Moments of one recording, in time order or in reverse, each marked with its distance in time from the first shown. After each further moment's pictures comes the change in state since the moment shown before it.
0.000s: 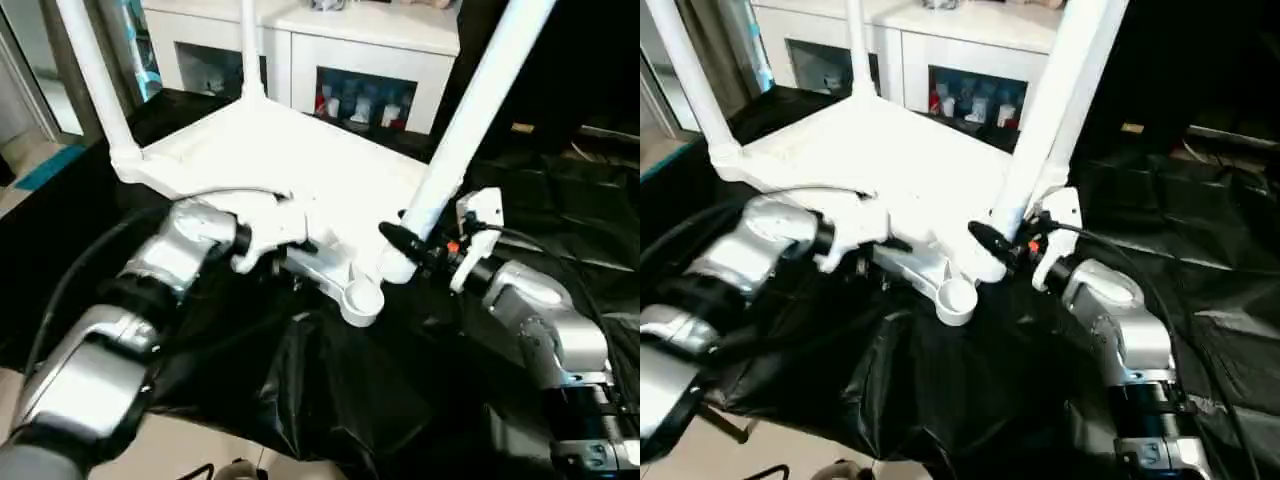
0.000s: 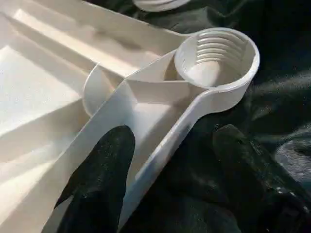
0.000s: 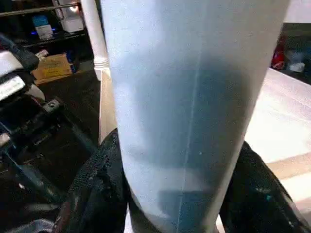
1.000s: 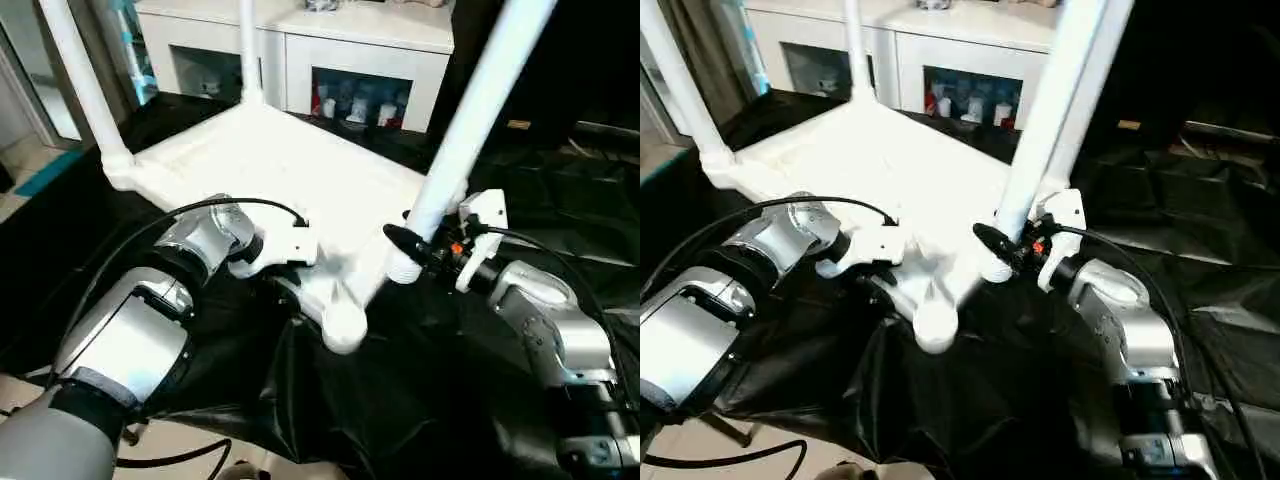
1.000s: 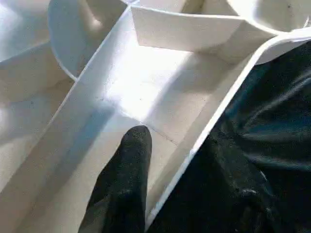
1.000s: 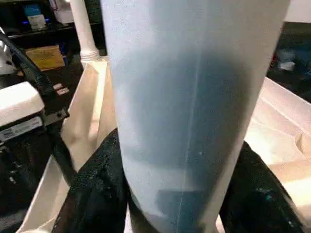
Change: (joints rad) left arm -0.161 -0.095 -0.084 0.322 0.229 0.055 -0.120; right arm -0.022 -0.020 0.014 0.061 -0.048 -0.050 0.024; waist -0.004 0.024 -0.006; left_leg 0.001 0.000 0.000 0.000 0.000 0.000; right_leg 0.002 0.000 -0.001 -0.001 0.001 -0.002
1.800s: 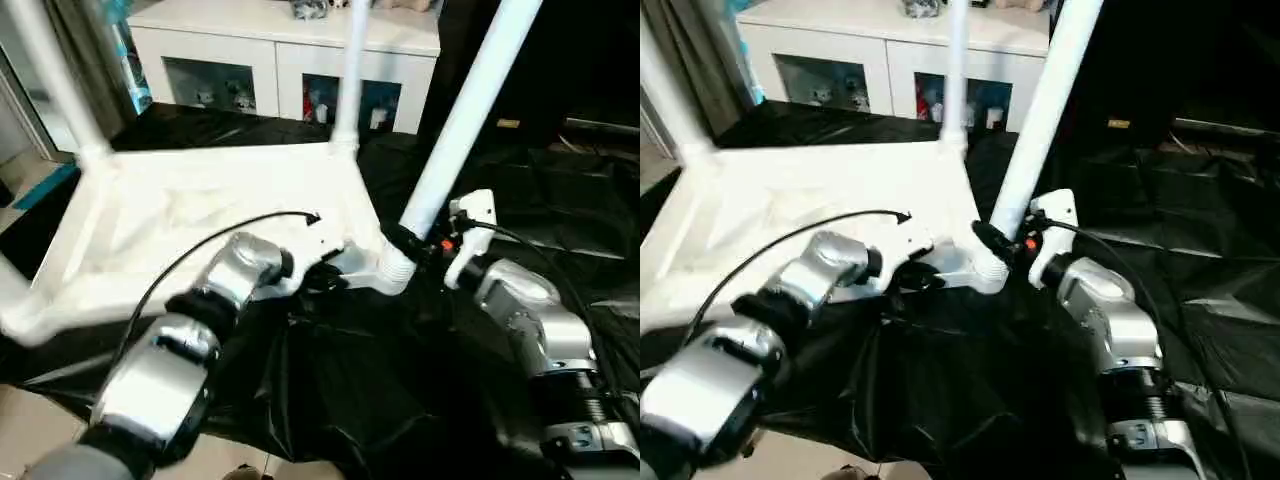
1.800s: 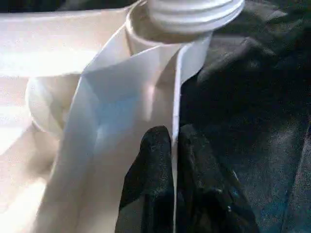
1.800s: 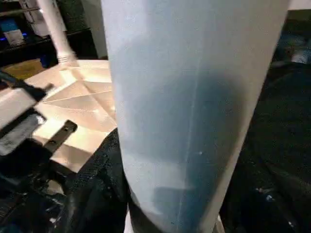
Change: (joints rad) left arm 0.246 -0.118 0.208 -0.253 -0.147 0.076 0.388; right arm -0.036 0.049 -0.014 0.105 -0.001 -0.009 -0.065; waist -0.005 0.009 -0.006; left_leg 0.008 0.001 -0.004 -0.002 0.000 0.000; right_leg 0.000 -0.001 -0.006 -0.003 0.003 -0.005
